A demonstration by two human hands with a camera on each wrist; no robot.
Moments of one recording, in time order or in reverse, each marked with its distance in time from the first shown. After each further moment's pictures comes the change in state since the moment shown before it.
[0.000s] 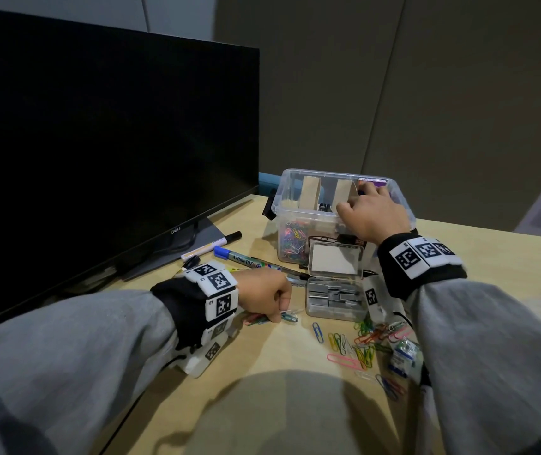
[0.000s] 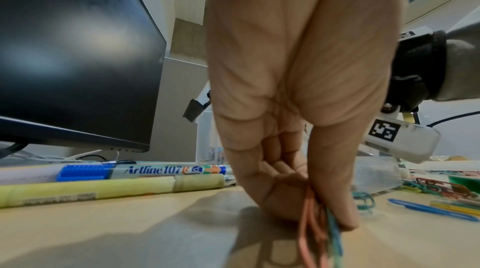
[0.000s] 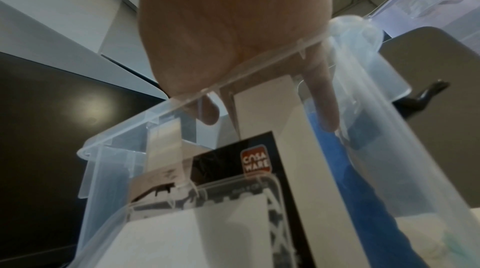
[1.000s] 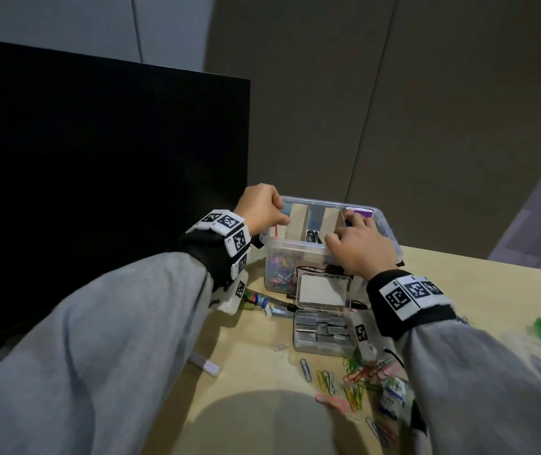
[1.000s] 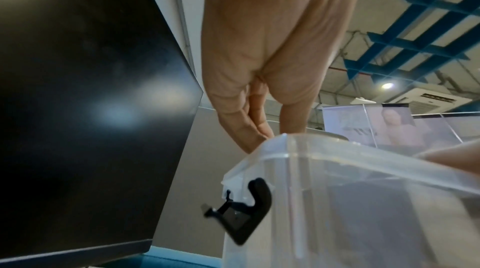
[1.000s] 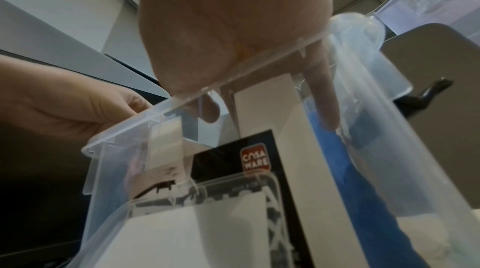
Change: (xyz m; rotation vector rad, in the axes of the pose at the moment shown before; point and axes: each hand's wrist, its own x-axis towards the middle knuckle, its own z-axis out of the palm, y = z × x) left_hand 0.052 0.003 -0.121 -0.365 0.864 -0.048; right_hand 0.002 0.000 0.001 0.023 -0.006 0.006
